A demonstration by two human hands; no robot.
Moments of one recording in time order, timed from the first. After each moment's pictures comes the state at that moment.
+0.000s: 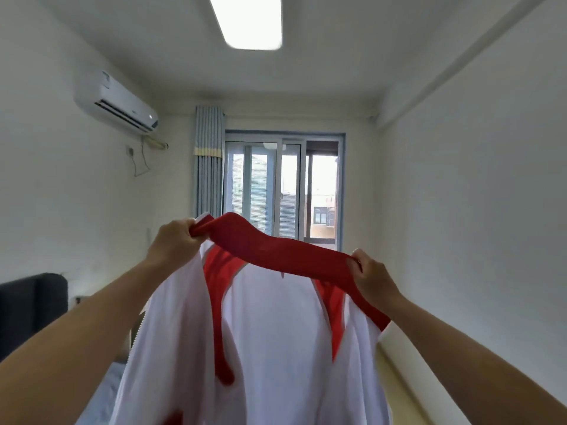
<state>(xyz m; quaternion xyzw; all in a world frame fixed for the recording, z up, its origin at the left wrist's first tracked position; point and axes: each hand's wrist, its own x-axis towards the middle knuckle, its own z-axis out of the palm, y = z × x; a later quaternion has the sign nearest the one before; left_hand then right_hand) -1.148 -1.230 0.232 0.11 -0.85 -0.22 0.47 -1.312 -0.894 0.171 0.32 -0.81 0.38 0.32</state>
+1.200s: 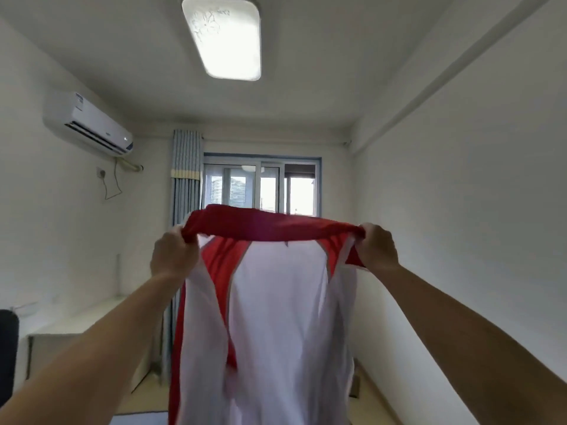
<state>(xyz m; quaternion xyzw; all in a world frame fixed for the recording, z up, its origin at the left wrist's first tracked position) -1.176 -1.203 0.261 0.16 -0.77 -0.30 0.54 -1.294 -0.877 0.277 0.15 -0.82 0.37 0.40</state>
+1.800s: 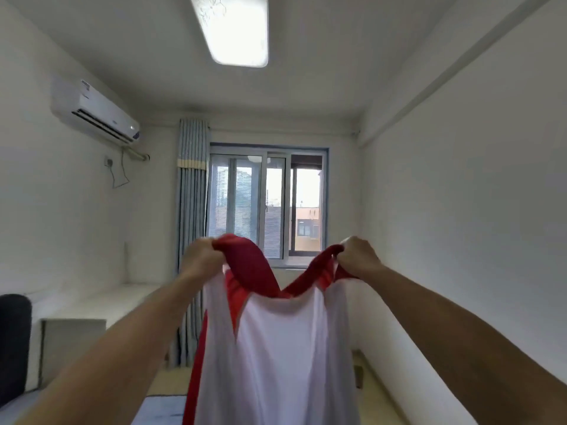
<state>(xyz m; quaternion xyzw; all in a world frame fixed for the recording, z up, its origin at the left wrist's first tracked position) -1.199 -1.189 0.241 0.16 -0.85 -0.27 0.42 -1.310 -0.918 0.254 0.17 -0.91 0.28 0.24</state>
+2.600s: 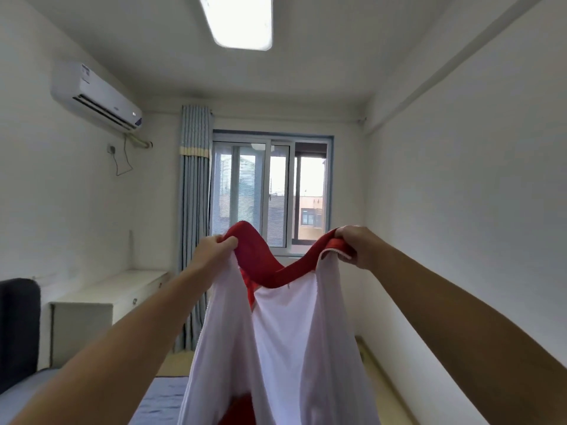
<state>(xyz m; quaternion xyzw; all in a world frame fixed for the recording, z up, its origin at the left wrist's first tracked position) -1.194 -1.162 0.229 0.10 -0.75 -0.54 0.36 -1.285 -0.922 0.270 0.12 -0.72 0.68 0.01</state>
